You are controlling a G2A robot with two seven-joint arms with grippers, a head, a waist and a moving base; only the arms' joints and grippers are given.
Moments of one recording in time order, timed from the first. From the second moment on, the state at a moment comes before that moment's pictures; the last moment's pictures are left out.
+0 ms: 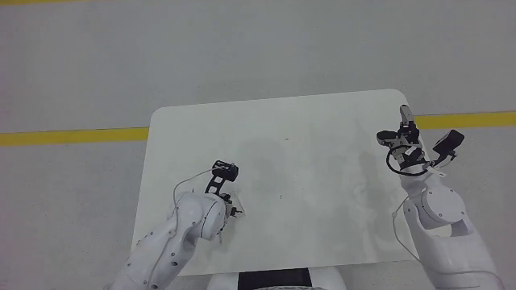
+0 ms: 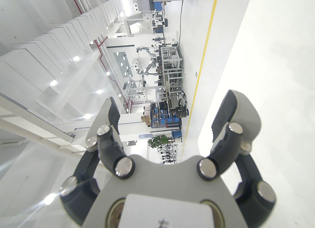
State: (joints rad) left arm 1.48 -1.12 -0.98 -1.96 1.25 0.32 -1.35; right arm -1.73 -1.15 1.60 -1.80 0.42 0.00 0.00
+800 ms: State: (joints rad) left arm 1.63 -1.09 -1.15 -2.13 1.14 0.25 -1.20; right arm -1.73 -1.15 1.60 -1.80 0.42 0.00 0.00
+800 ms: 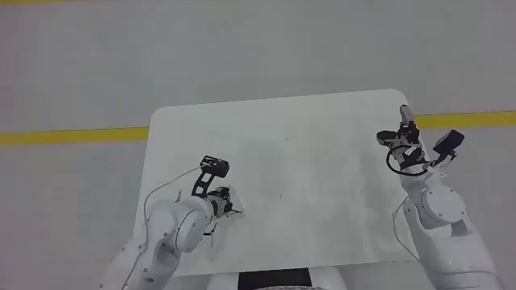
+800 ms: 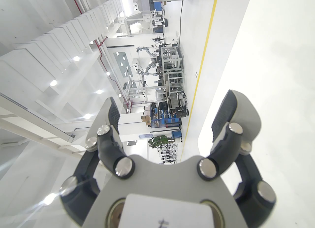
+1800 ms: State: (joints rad) left arm 1.69 -1.08 -1.20 -2.19 1.08 0.21 -1.18; right arm -1.73 -1.15 1.60 -1.80 0.42 0.00 0.00
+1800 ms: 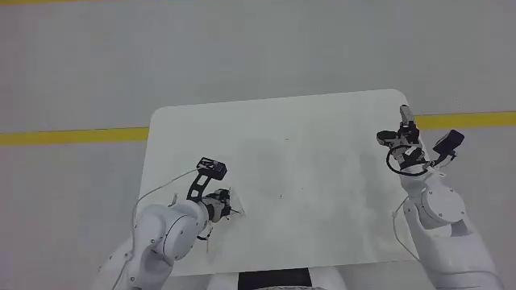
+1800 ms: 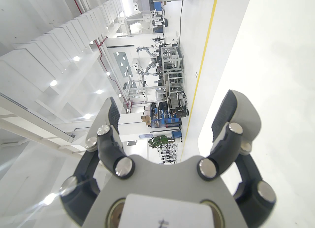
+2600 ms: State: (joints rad) left arm 1.80 -1.07 -1.47 -2.18 0.69 0.19 -1.06; right arm -1.73 -1.15 1.60 -1.80 0.42 0.00 0.00
